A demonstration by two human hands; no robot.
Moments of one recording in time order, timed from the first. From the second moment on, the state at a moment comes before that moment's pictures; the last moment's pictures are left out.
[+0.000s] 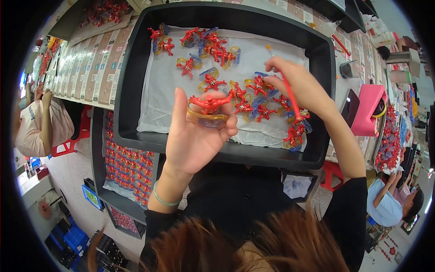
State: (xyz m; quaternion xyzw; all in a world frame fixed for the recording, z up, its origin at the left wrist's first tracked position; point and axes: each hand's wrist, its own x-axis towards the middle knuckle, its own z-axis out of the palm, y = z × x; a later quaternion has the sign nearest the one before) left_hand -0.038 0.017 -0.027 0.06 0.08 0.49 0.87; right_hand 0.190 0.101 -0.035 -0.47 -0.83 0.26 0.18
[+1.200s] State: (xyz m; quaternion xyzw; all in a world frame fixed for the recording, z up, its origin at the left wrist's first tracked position) left_hand -0.023 0.016 -0.002 0.23 0.36 0.47 0.77; right_hand 0.161 0.024 0.011 -0.37 -0.53 0.63 0.43
